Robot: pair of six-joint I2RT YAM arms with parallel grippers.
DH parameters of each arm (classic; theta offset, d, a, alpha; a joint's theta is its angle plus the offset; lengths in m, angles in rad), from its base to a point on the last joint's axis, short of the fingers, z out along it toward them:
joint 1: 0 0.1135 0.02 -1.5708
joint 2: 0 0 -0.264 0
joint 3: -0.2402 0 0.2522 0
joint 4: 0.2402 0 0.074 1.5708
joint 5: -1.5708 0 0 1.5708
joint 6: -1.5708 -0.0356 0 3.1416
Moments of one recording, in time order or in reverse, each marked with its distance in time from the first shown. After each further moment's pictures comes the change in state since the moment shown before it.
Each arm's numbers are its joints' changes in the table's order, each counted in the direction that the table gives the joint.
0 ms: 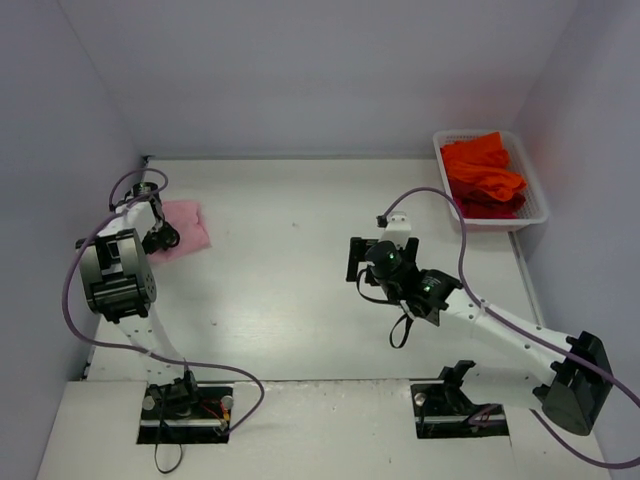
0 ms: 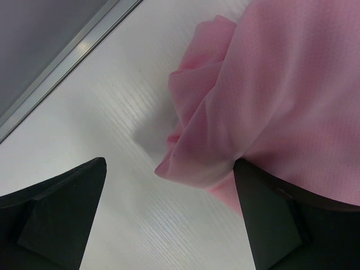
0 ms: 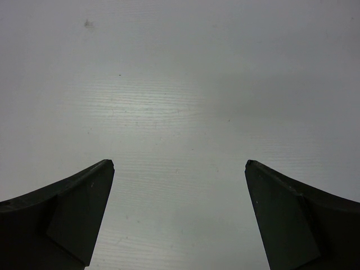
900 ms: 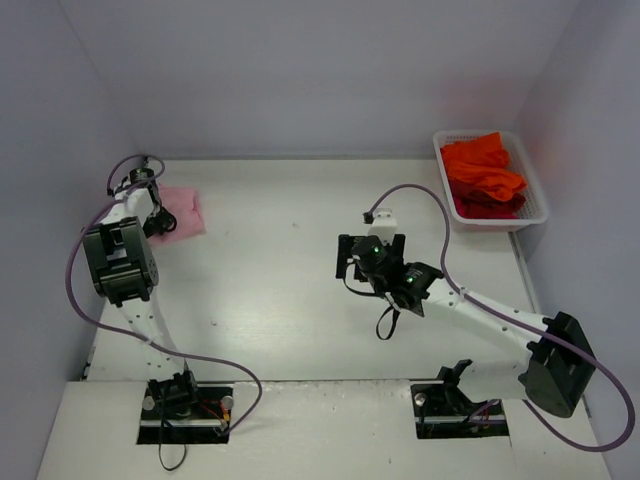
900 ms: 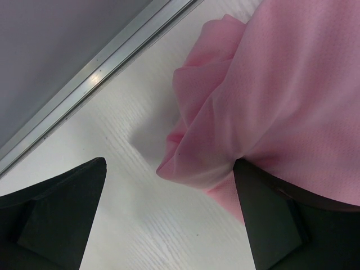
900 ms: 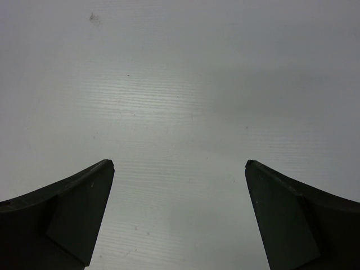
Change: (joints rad) left arm 0.015 0.176 -0.240 0.004 0.005 -0.036; right arm 0.000 0.133 -0.047 -0.059 0.020 0.001
